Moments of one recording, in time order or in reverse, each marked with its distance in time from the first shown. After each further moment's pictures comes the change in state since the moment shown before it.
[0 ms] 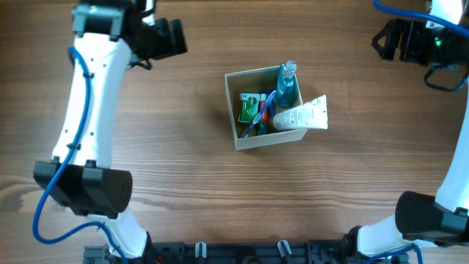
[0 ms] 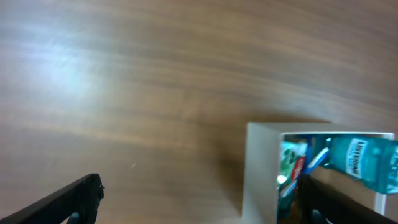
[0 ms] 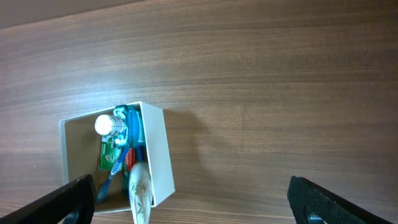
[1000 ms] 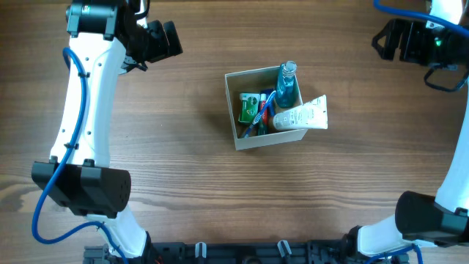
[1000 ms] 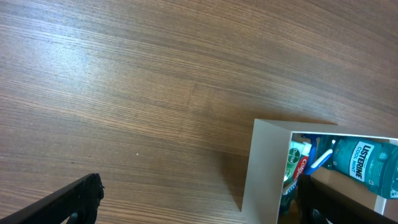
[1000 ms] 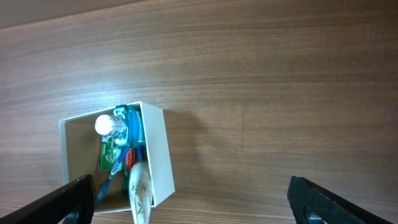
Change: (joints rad) left arm 0.022 0.000 0.000 -0.032 0.000 -0.041; right arm 0.000 0.000 0.000 0.000 0.000 0.000
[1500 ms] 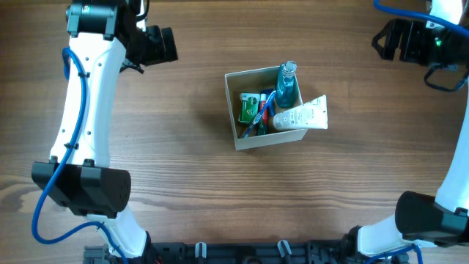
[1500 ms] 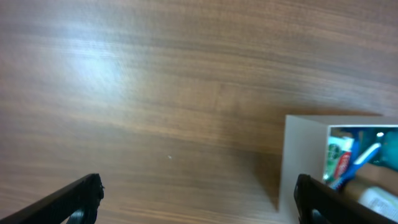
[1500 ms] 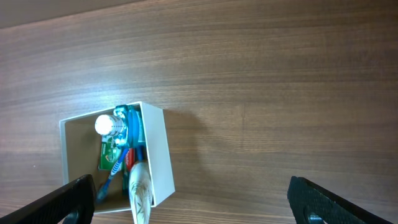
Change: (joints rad) left arm 0.000 -0.001 0.000 -0.021 -0.095 0.127; right arm 0.000 0.000 0.000 0.000 0.000 0.000
